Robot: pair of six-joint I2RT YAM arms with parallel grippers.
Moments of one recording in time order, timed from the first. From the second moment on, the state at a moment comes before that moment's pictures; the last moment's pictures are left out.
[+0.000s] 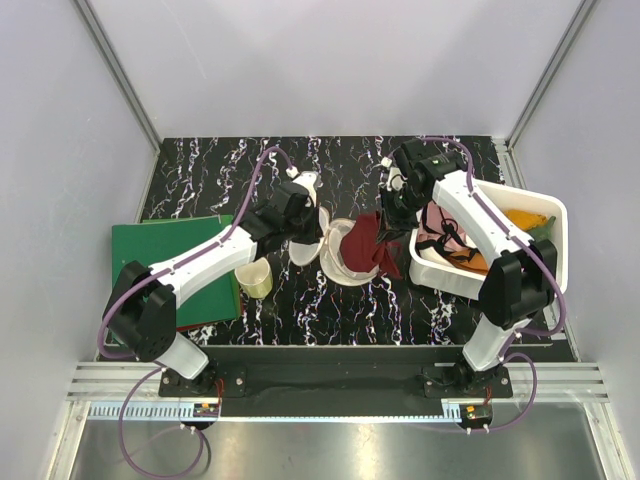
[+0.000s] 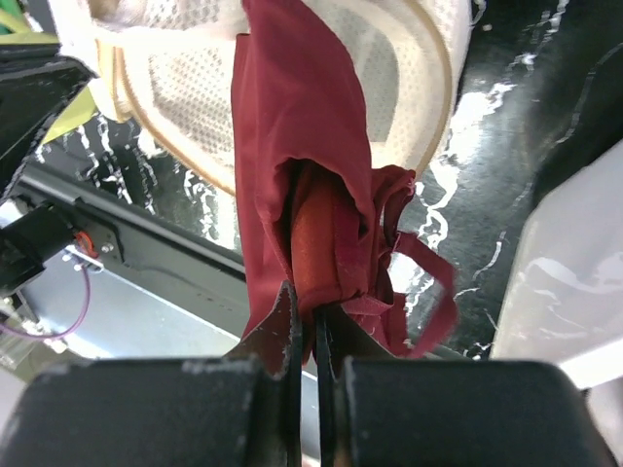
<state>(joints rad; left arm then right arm) -0.67 1.52 1.12 -0.29 0.00 -0.44 0.39 1.73 1.61 -1.15 -0.35 0.29</state>
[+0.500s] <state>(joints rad) -0.72 1.52 1.13 -0.27 0.05 -0.41 0.45 1.84 1.59 -1.09 -0.49 0.29</state>
